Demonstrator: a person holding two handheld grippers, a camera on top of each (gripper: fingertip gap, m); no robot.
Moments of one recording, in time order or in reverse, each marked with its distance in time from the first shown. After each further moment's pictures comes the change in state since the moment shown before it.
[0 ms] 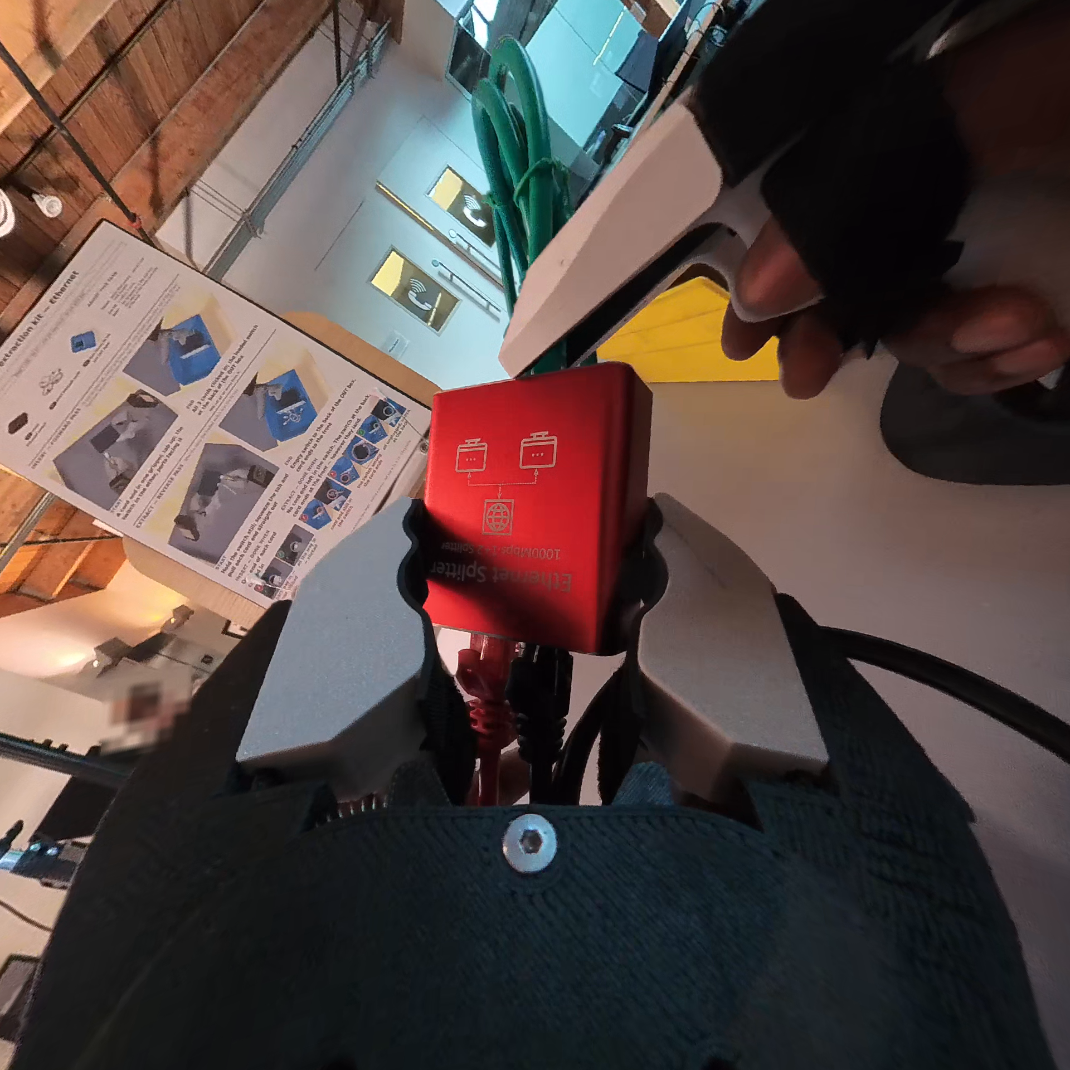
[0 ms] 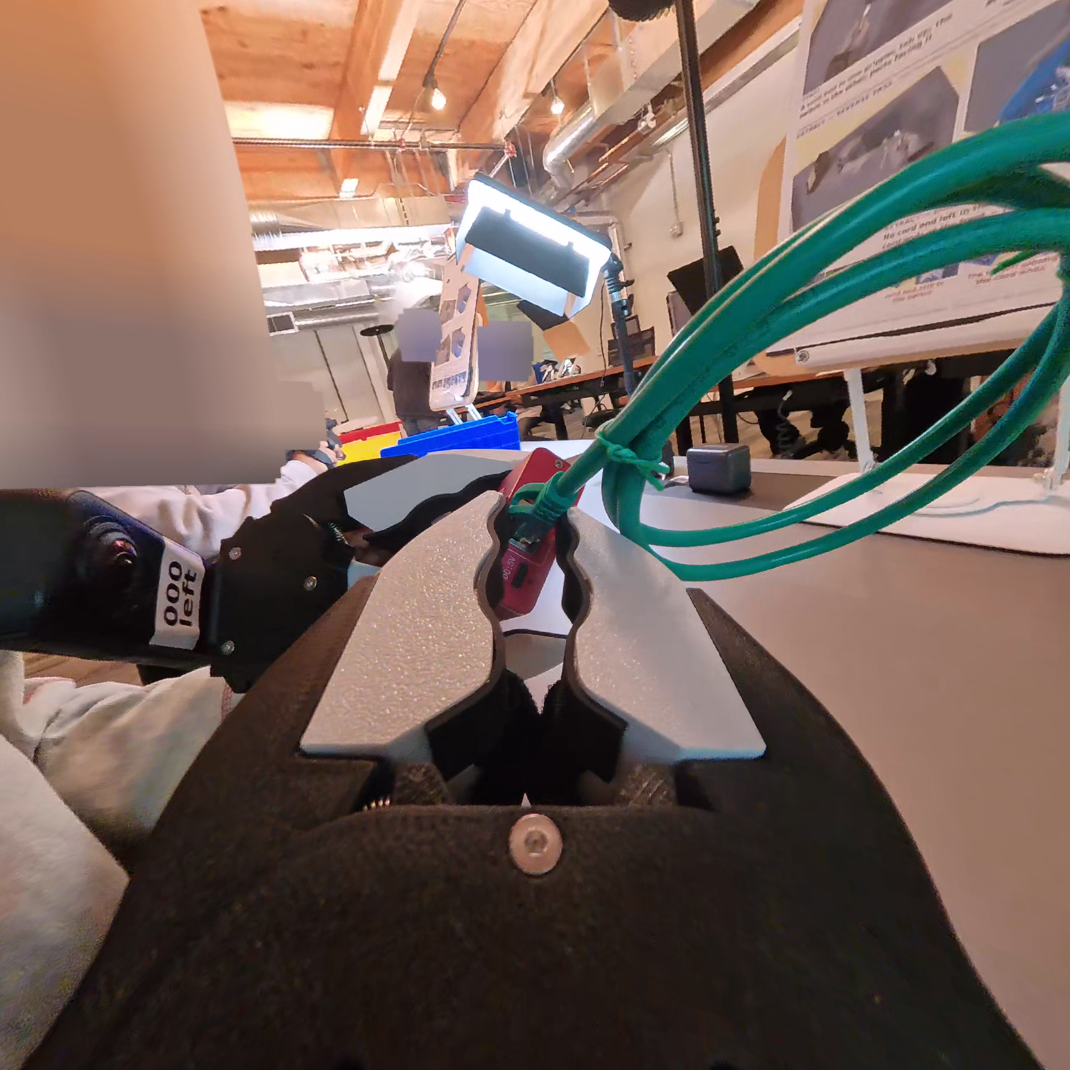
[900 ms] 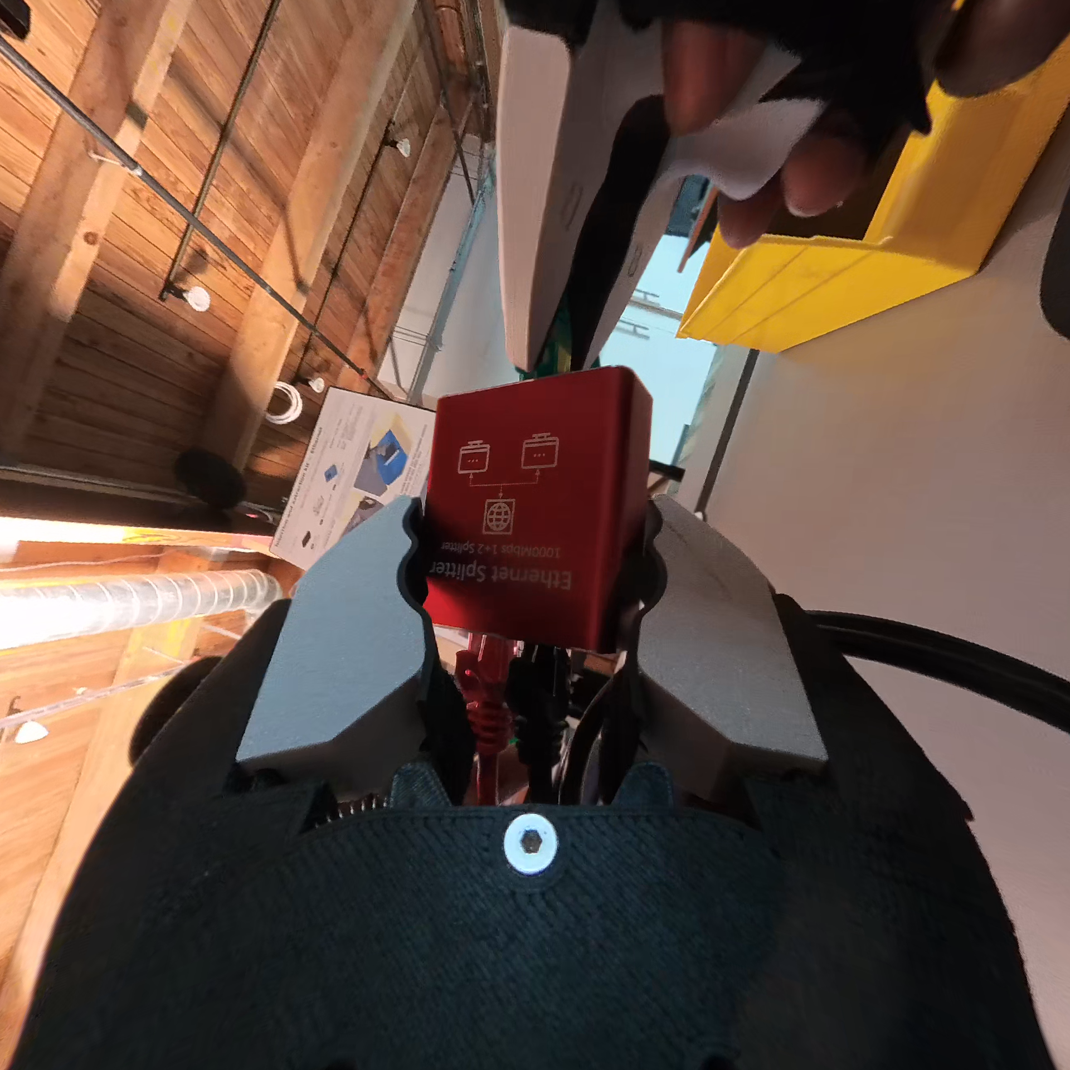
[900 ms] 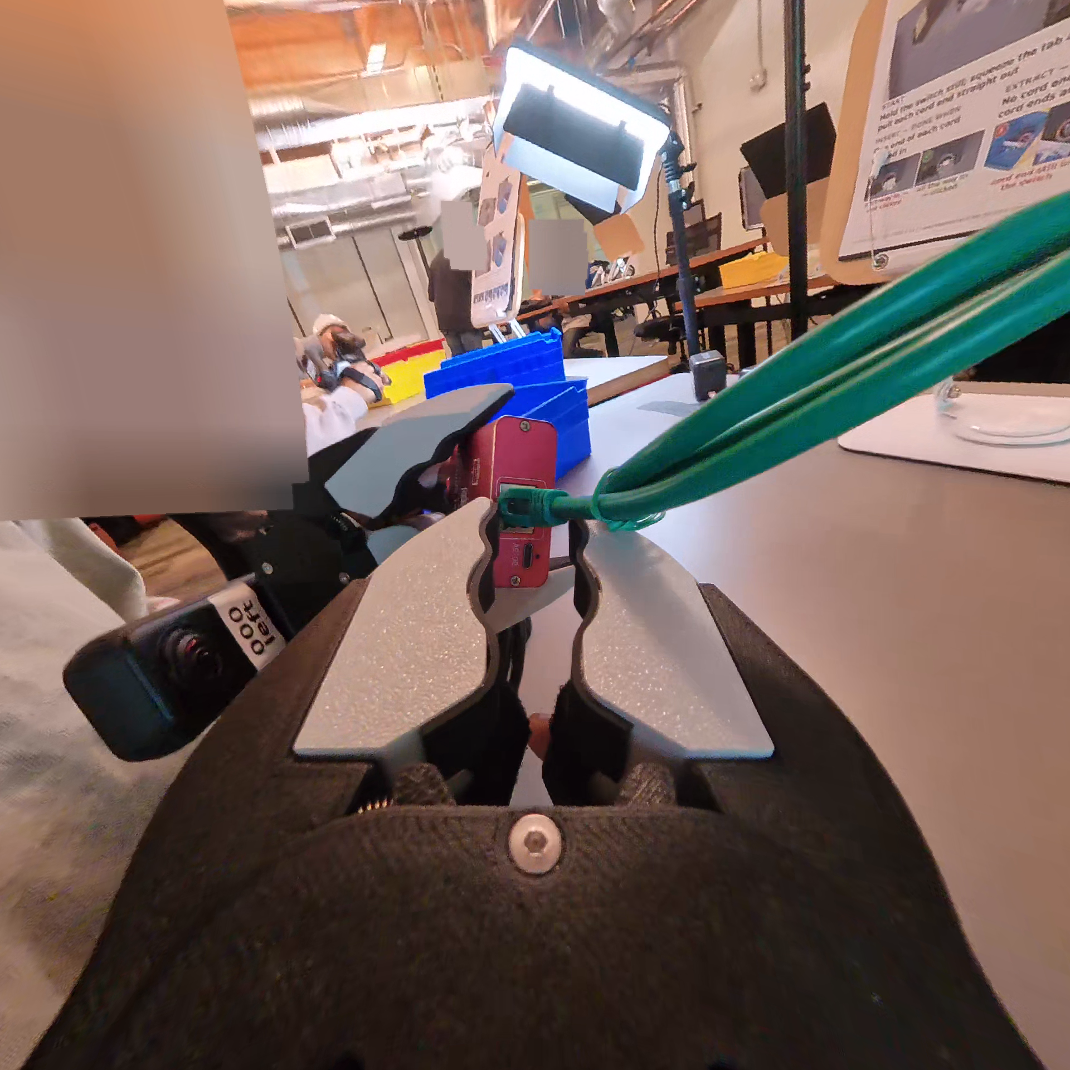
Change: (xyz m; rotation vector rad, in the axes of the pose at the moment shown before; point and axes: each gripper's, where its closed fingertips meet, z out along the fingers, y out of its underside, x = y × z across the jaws) left arm -0.009 -0.016 -0.010 0.059 -0.245 0.407; right arm -0.007 0.004 -0.019 -0.177 -0.090 0.054
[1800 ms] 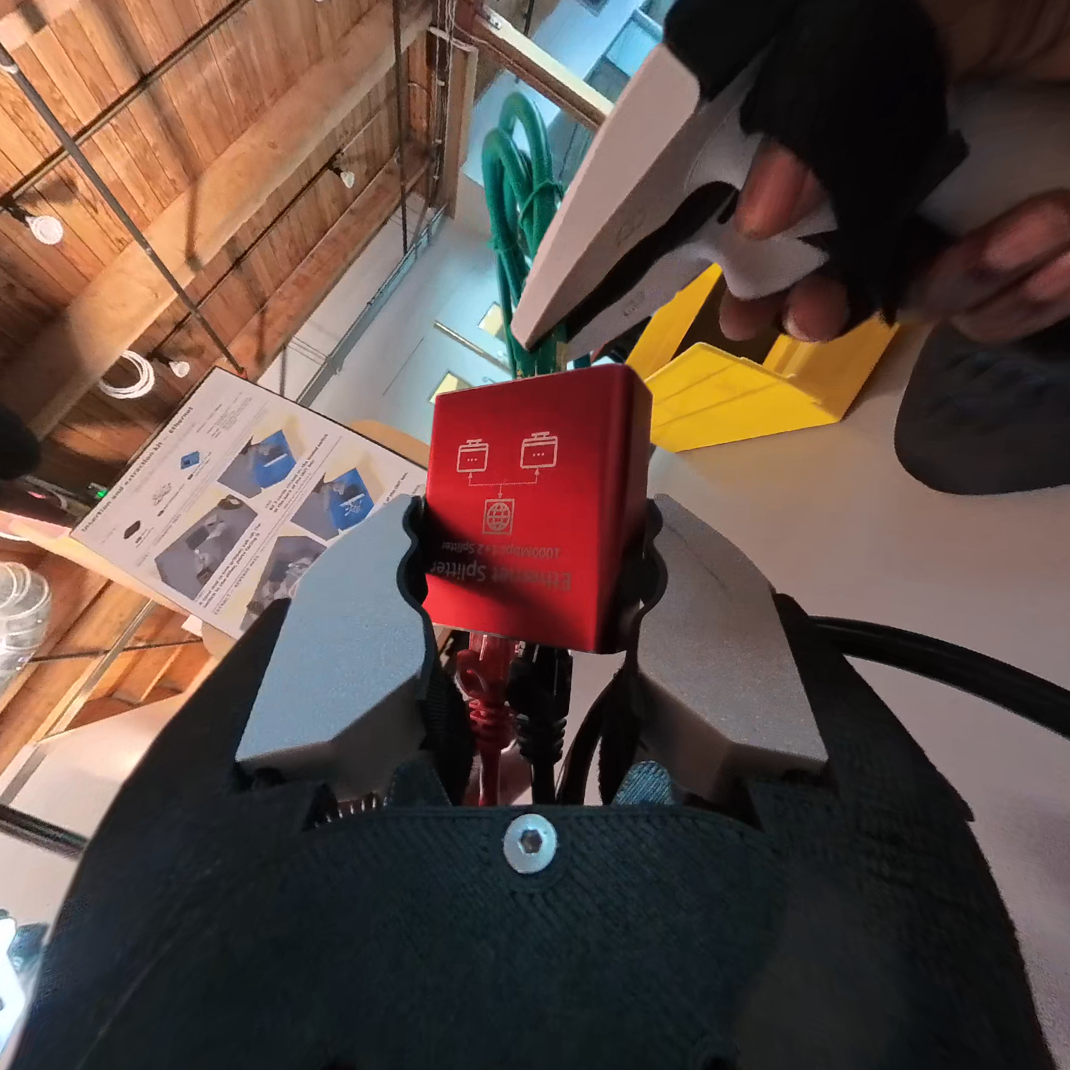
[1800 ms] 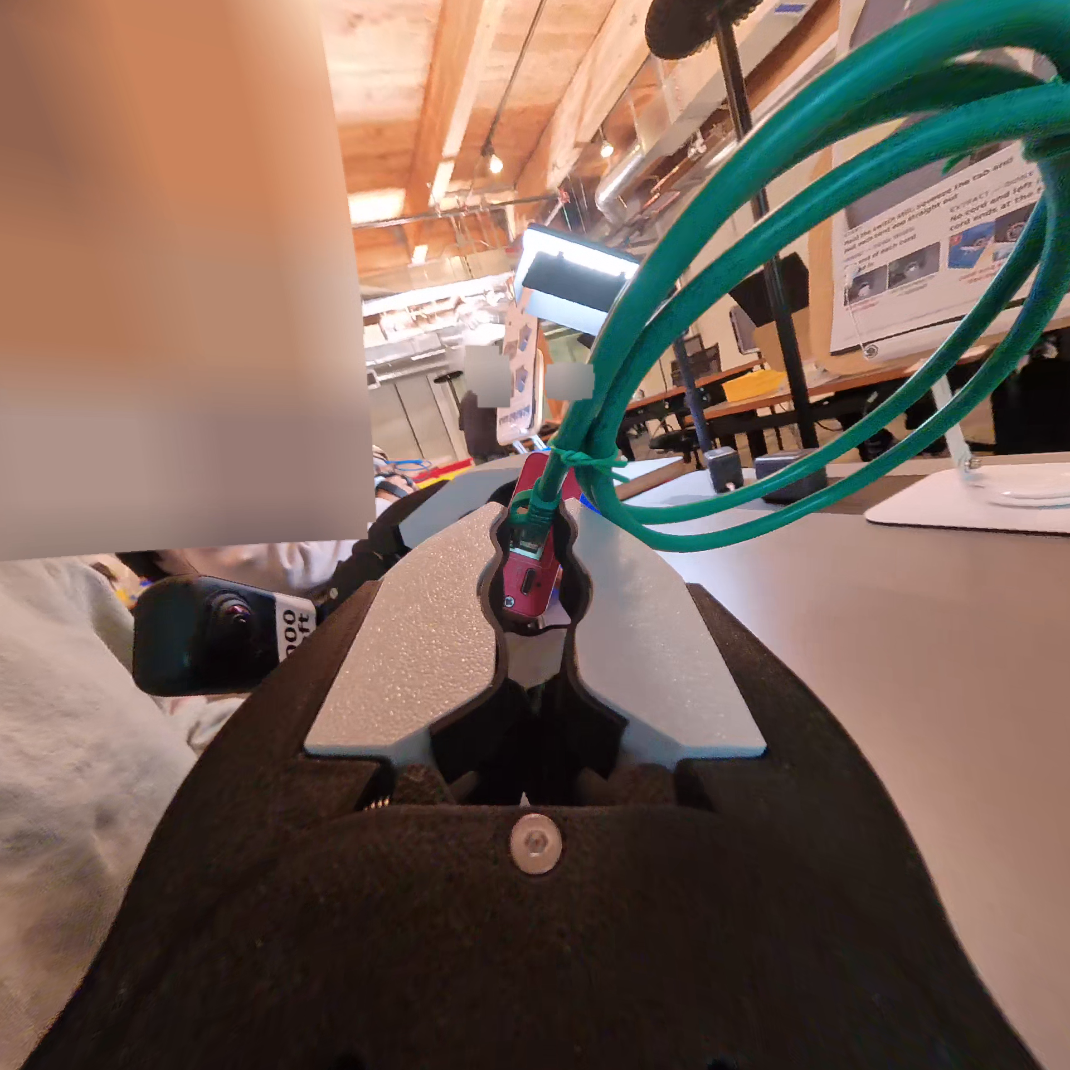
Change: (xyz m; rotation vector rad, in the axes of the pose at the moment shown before) left arm 0.009 -0.002 0.003 0.134 0.140 -0.318; right arm -0.008 -0.012 0.001 0.244 -0.030 0.061
